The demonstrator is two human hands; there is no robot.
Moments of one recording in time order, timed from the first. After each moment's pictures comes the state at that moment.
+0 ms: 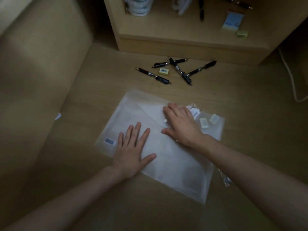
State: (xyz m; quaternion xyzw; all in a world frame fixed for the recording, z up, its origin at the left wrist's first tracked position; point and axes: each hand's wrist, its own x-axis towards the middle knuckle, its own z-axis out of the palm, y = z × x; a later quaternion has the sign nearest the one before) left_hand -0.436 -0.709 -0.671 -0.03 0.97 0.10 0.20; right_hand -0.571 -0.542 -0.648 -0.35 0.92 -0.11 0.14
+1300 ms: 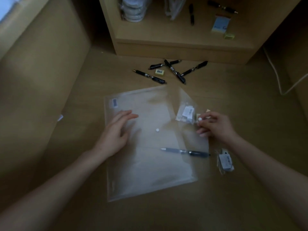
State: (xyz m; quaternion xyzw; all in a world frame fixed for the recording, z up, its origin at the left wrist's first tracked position) left_hand -0.455 -0.757 -0.637 -0.01 0.94 0.34 -0.01; right_hand -0.563 -0.453 -0.627 0.11 0.77 -0.58 0.24
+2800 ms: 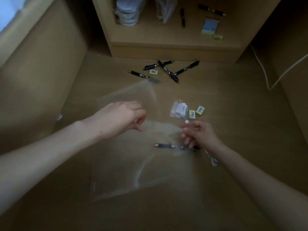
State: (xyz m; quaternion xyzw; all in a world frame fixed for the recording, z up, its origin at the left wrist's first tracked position) left_hand -0.478 -0.729 -0.531 0.29 0.95 0.08 0.06; right_hand -0.514 -0.467 -0.619 0.08 0.73 -0.61 0.29
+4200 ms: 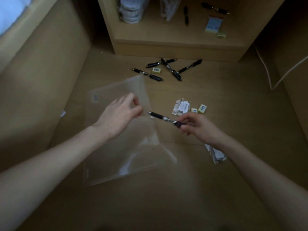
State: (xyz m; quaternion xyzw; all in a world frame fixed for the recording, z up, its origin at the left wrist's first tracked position) left_hand -0.468 -0.732 -0.563 0.13 0.99 0.03 -0.02; right_hand -0.520 -0.479 -0.588 -0.10 0.80 -0.50 0.31
